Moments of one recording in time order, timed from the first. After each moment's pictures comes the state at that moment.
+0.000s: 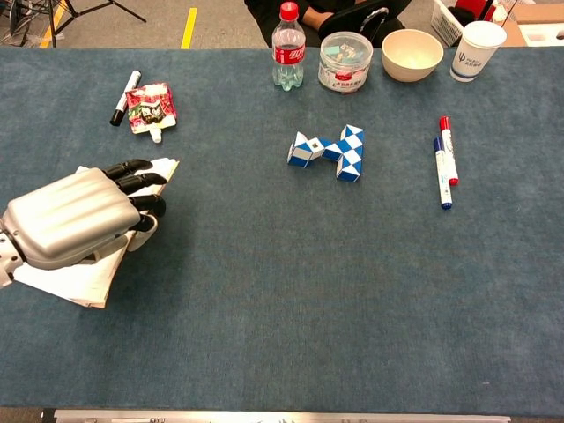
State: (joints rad) left arm -0.47 -1.20 0.12 -1.97 1.55 1.01 0.82; right arm 0.07 -1.06 0.10 -1.56 -1.46 1.48 0.19
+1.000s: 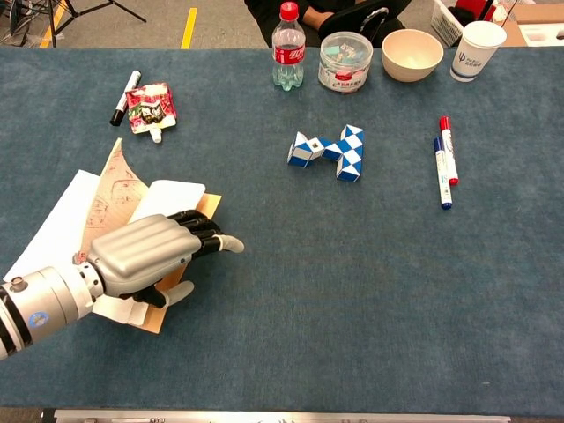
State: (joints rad) left arm -0.51 -1.41 0.09 -1.98 1.28 0.90 0.65; right arm 0.06 -1.07 0.09 -1.52 -1.46 1.49 0.24
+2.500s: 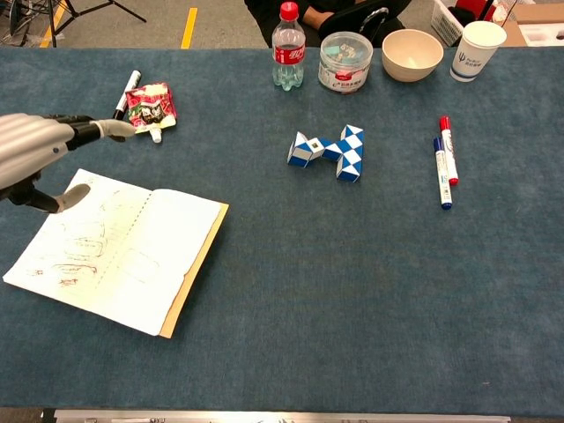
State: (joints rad) left arm -0.49 -1.07 0.05 -2.03 1.29 1.07 0.43; right arm 0.06 -1.07 0.10 -1.52 -1.47 1.49 0.25
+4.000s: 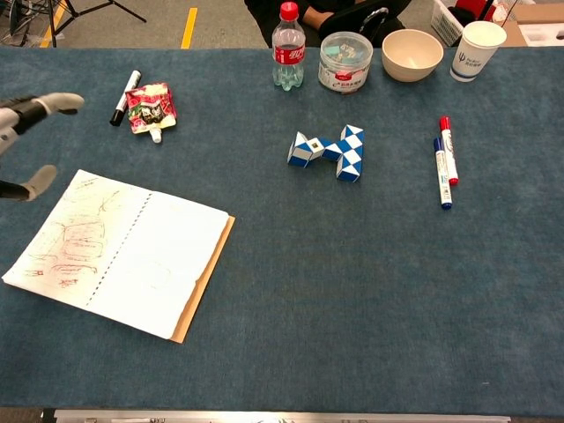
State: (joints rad) left arm -0.33 -1.19 0.03 -1.85 1.39 1.36 0.29; right arm 0.07 -1.02 0.09 -1.59 -1.46 1.45 0.17
